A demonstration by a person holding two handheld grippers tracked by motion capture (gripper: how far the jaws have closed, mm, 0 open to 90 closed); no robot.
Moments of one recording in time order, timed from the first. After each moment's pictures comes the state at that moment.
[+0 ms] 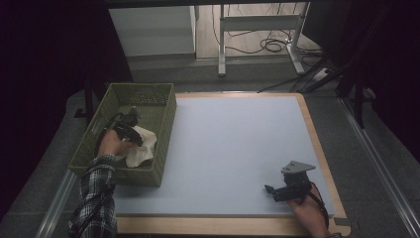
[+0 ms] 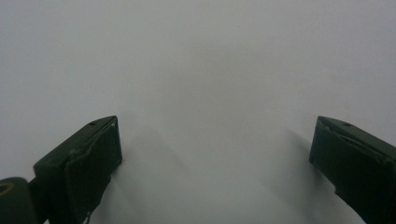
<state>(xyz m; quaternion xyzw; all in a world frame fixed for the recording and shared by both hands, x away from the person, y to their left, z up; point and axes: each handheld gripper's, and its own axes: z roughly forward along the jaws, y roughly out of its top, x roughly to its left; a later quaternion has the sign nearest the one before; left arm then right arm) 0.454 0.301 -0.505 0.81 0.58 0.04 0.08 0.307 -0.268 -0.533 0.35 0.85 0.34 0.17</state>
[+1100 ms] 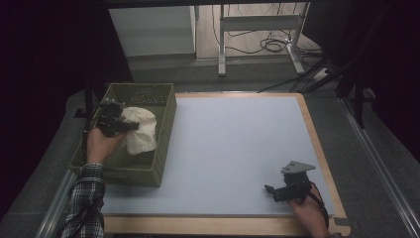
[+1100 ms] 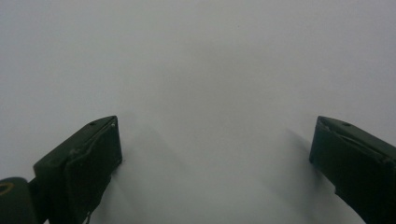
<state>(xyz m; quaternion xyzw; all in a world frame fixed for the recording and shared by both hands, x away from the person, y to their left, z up) 0.404 0.315 -0.429 0.77 0.54 0.13 0.30 0.307 -0.268 -0.533 0.35 0.85 0.34 0.17</state>
